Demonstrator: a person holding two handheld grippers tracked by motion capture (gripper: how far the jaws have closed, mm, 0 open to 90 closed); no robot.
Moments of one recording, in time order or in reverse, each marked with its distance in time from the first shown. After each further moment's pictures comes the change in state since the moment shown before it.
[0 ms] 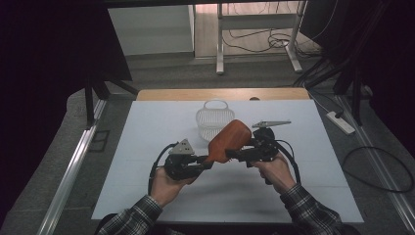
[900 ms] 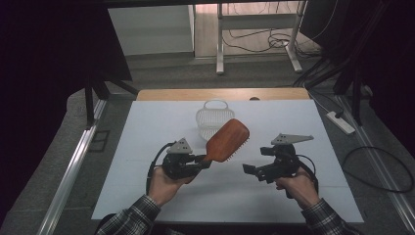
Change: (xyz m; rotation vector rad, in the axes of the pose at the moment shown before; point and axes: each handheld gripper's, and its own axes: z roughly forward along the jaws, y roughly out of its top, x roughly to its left) left arm 0.003 0.000 -0.005 0.008 0.002 -0.011; right arm -0.001 -0.035 -0.050 -0.023 -0.038 -0.143
